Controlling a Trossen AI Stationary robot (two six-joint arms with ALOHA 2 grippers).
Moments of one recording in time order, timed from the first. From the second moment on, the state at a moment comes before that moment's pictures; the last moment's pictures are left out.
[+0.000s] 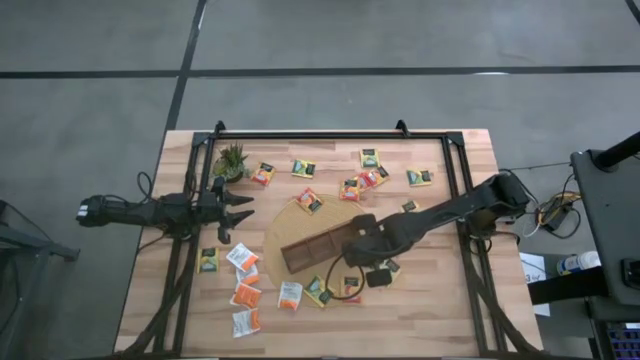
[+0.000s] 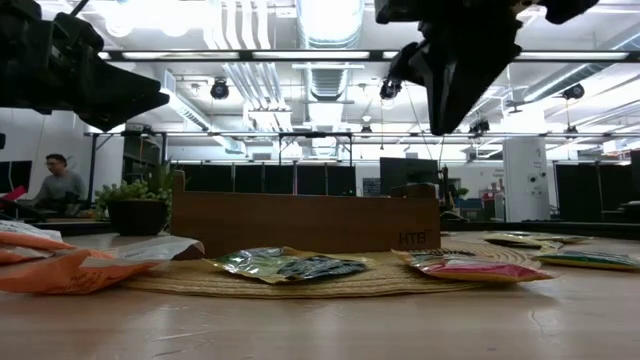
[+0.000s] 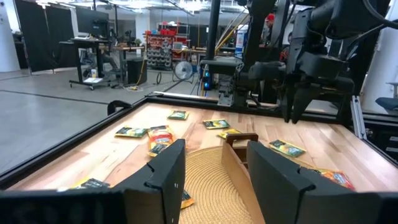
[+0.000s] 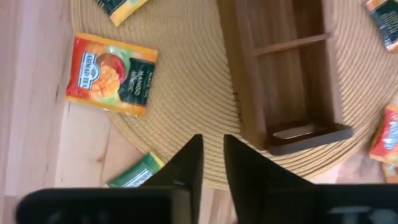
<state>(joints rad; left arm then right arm) -0.10 0.09 0.01 0.05 -0.29 -0.06 0.31 1.78 1.41 -0.96 0.10 0.12</state>
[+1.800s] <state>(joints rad) -0.10 0.09 0.01 0.05 -0.29 -0.06 0.35 2.03 1.40 -0.76 -0.06 0.25</state>
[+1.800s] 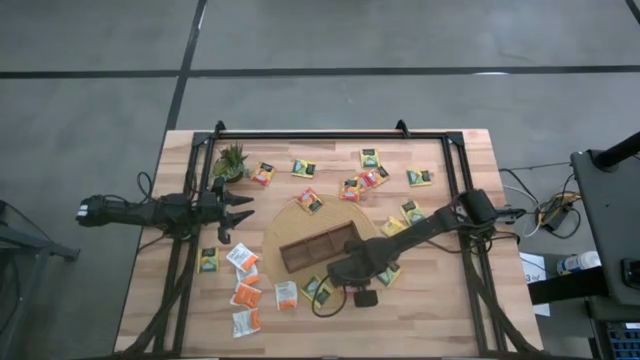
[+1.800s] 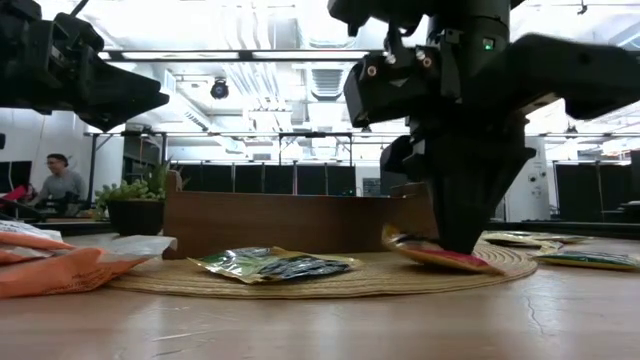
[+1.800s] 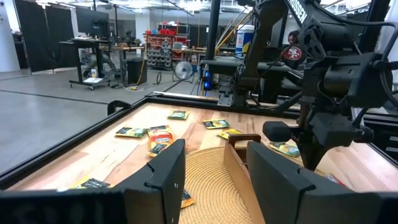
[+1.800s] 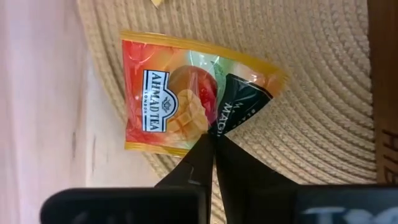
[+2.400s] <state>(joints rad) -0.10 0.09 0.01 0.05 -0.29 -0.06 0.36 1.85 1.40 -0.83 0.44 0.14</state>
